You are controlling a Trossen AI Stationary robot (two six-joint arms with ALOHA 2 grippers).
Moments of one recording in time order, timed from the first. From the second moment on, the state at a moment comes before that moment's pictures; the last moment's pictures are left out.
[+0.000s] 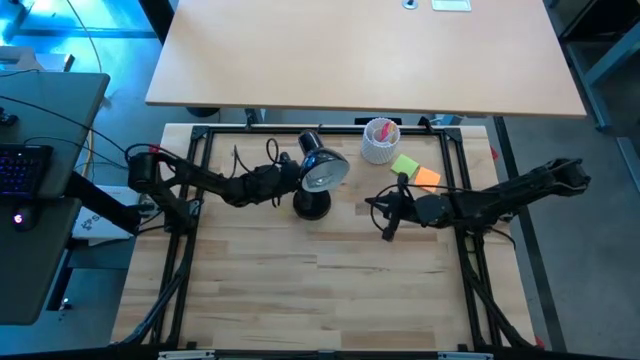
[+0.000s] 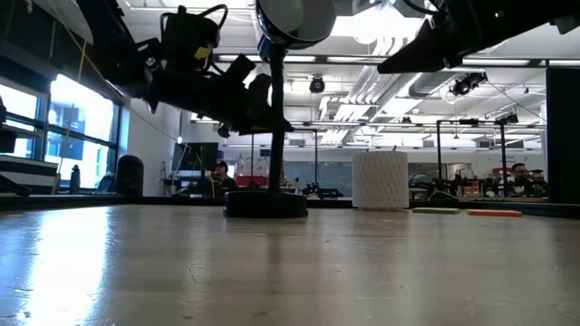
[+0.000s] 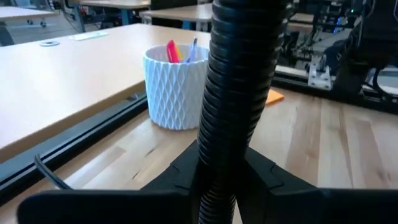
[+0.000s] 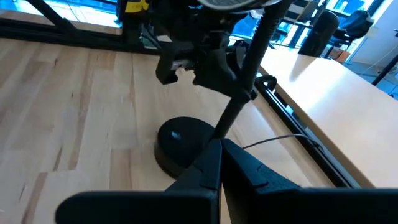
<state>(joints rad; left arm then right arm) 0.18 1.67 0.62 0.88 -0.30 -0.09 0.22 1.06 0.54 0.19 0.55 -0.09</state>
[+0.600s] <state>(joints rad) 0.27 1.39 0.62 0.41 -0.19 0.11 0.22 1.06 0.54 0.41 0.37 -0.16</state>
